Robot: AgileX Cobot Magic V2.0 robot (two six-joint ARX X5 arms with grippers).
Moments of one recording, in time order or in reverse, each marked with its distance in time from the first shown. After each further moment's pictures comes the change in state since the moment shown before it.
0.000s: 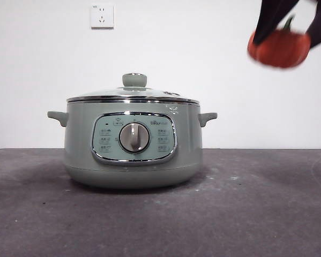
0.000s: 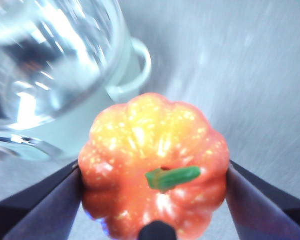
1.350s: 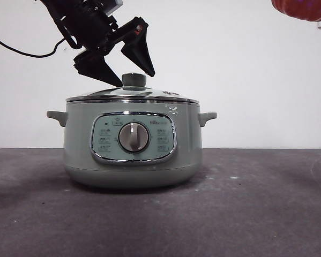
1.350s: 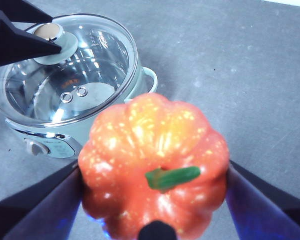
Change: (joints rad) left arm -0.310 0.826 0.401 0.227 -0.307 0.020; right arm 0.001 -0.218 0.000 -0.099 0.000 0.006
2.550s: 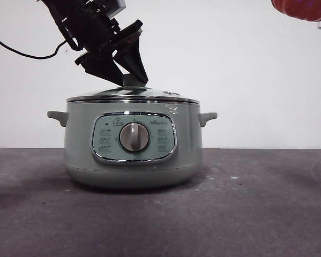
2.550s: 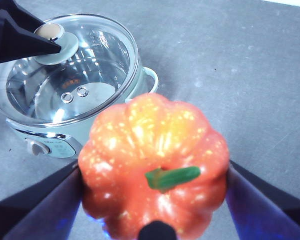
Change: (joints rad) left arm -0.014 0.004 0.000 -0.026 -0.011 0.008; right arm 0.000 0.000 0.000 0.000 0.000 0.000
